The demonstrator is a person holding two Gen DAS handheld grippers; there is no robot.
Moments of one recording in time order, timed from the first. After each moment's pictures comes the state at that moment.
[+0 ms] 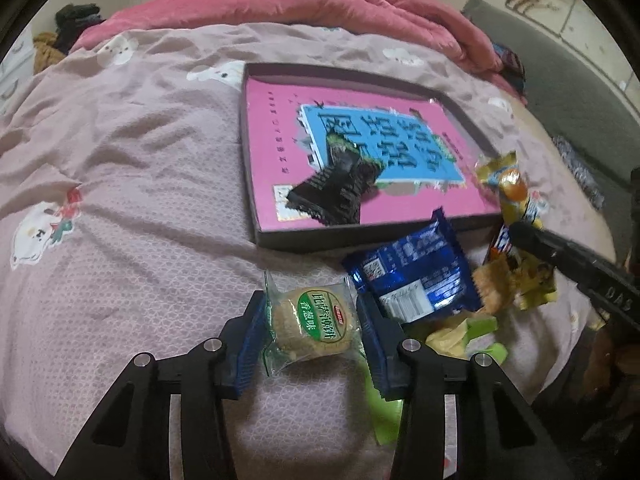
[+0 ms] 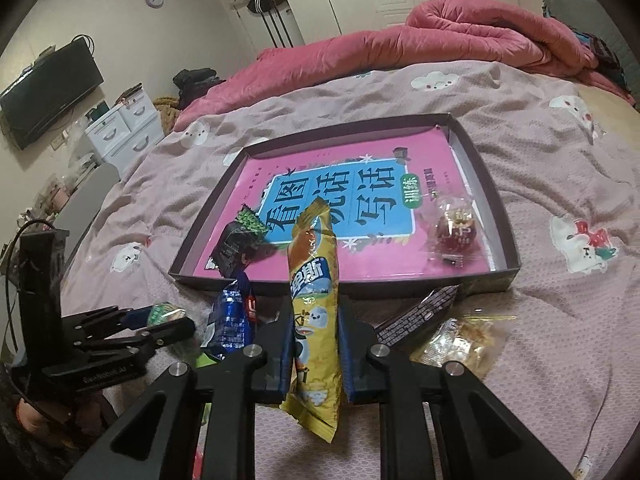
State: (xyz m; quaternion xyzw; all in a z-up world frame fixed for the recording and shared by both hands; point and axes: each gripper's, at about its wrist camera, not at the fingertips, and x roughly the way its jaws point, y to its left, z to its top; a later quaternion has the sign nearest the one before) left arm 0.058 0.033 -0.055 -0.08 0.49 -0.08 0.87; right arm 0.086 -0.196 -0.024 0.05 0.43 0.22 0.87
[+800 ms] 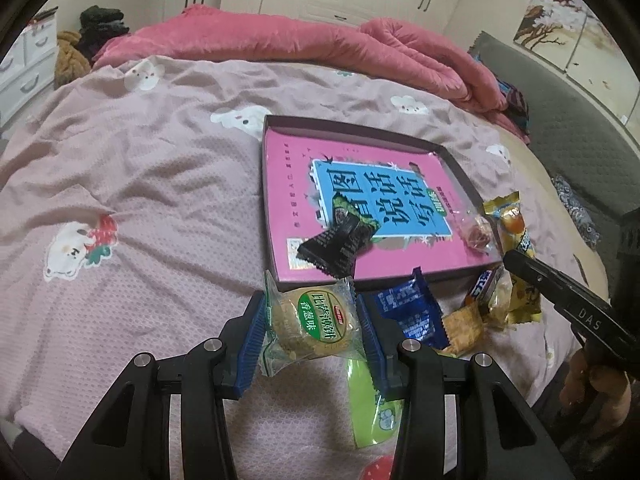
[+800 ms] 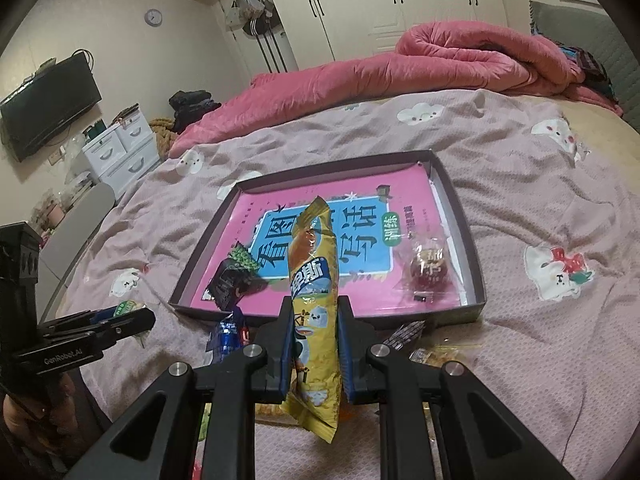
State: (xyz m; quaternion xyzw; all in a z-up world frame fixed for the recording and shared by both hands) left arm 0.048 0.046 -0.012 -0.11 0.44 -0.05 0.89; right arm 0.086 -0.211 -0.001 0.05 0.39 0.20 0.90
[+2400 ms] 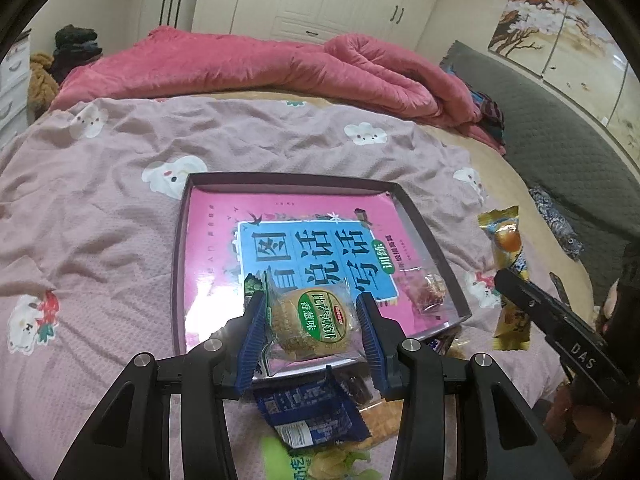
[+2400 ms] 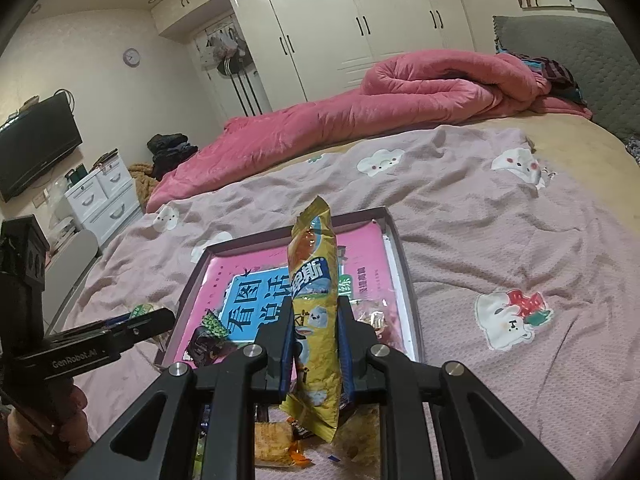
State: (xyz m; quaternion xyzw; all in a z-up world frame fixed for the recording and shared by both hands) left arm 0.108 -0.013 0.020 -0.11 0.41 -0.09 0.90; right arm 0.106 -0.249 0.035 0.09 0.34 0.15 0.92
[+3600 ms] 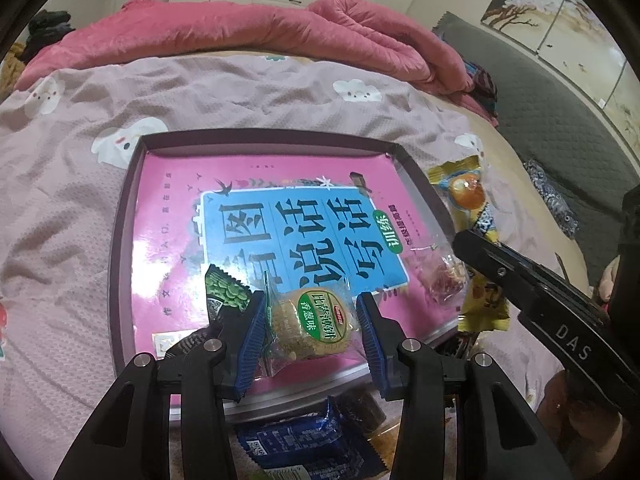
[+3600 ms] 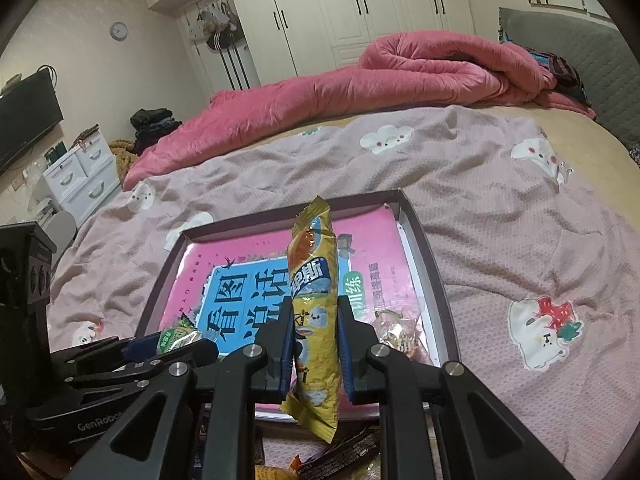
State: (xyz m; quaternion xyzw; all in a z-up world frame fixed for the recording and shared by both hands) left arm 0.151 -0.028 -0.029 -0.10 0.46 -0.13 0.87; right arm 0.157 -0.207 -0.001 0.06 0.39 0.13 0.91
